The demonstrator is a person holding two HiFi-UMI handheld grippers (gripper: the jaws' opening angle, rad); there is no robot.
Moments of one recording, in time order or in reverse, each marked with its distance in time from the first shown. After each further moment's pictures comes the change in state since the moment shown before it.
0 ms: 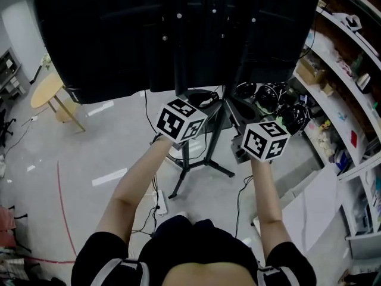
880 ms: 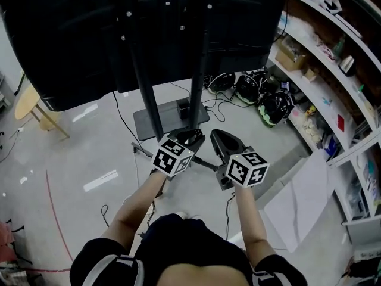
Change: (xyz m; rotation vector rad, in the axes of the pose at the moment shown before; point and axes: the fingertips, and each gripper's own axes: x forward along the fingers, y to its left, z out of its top) left arm 0.063 -0.109 -0.134 -0.117 0.144 -0.041; right arm -0.107 -0.049 -0.116 0.198 0.093 -0.106
